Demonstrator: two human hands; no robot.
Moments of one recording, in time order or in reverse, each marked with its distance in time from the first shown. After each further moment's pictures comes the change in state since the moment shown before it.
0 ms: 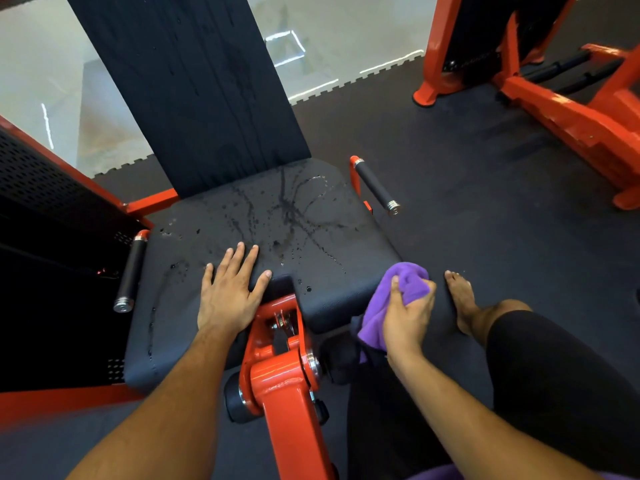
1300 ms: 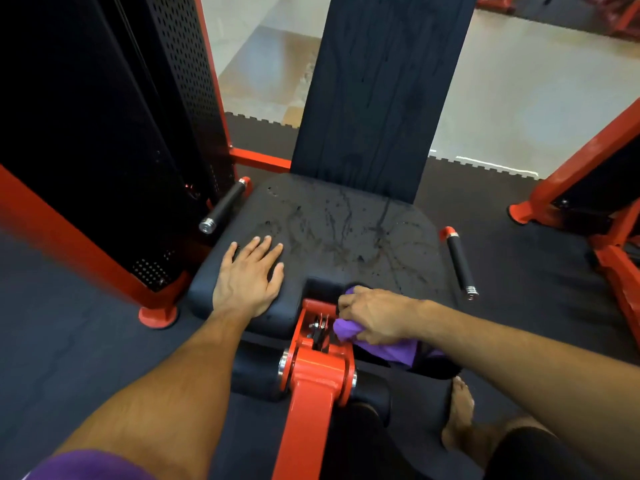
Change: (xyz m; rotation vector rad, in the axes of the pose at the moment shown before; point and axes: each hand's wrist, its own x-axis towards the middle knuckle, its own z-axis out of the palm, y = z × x) left_hand -0.062 -0.066 0.002 -0.026 0.222 -0.340; right_hand -0.033 -0.115 0.107 -1.575 -1.632 -1.609
